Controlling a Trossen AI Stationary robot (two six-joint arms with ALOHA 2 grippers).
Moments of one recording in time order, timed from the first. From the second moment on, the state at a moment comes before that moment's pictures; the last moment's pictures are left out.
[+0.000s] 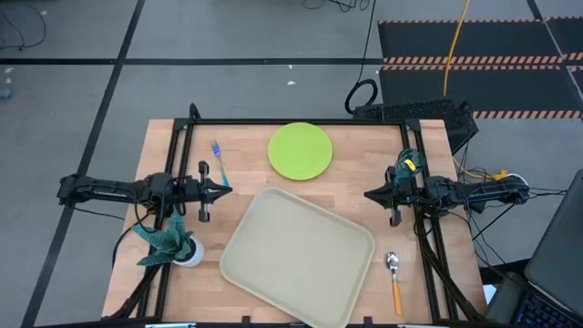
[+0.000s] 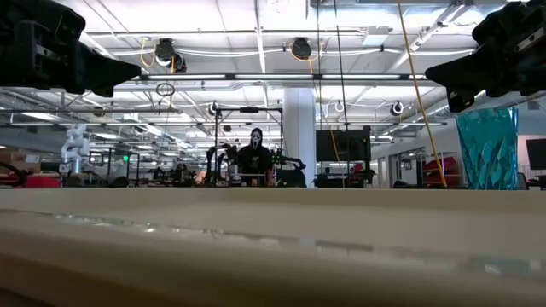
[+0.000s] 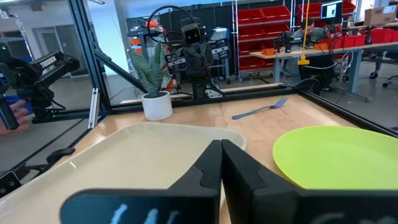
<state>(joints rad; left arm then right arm) -0.05 0.22 0.01 0.24 -0.11 0.17 0.13 0.07 0.01 0.06 0.16 0.12</state>
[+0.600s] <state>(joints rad) -0.05 0.22 0.01 0.50 -0.11 -0.25 0.13 0.07 0.01 0.32 0.16 0.07</state>
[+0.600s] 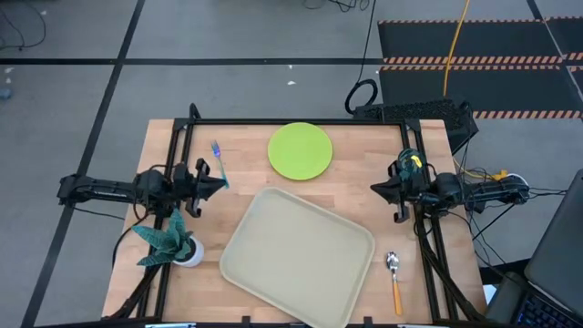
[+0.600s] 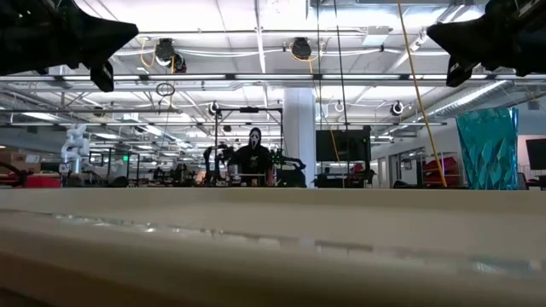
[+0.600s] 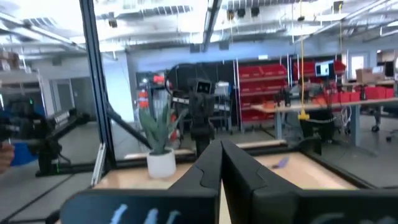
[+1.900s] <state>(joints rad) 0.25 1.53 1.02 -0.80 0.22 -0.52 0.13 0.13 0.01 0.25 0.55 -0.07</state>
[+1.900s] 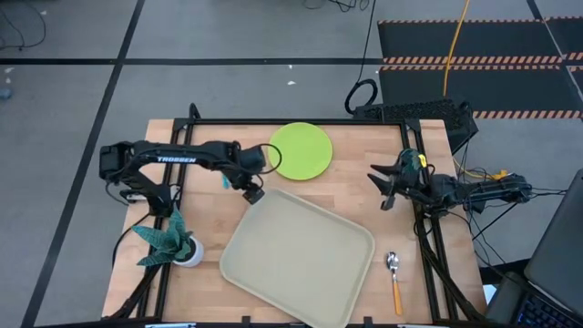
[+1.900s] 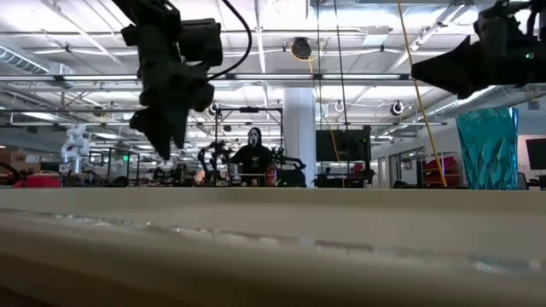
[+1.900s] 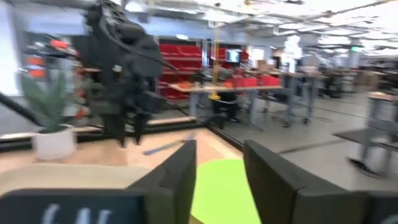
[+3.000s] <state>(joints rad) 0.14 1.74 1.02 -0.73 0.12 -0.77 0.13 0.13 0.01 0.11 0.57 0.03</state>
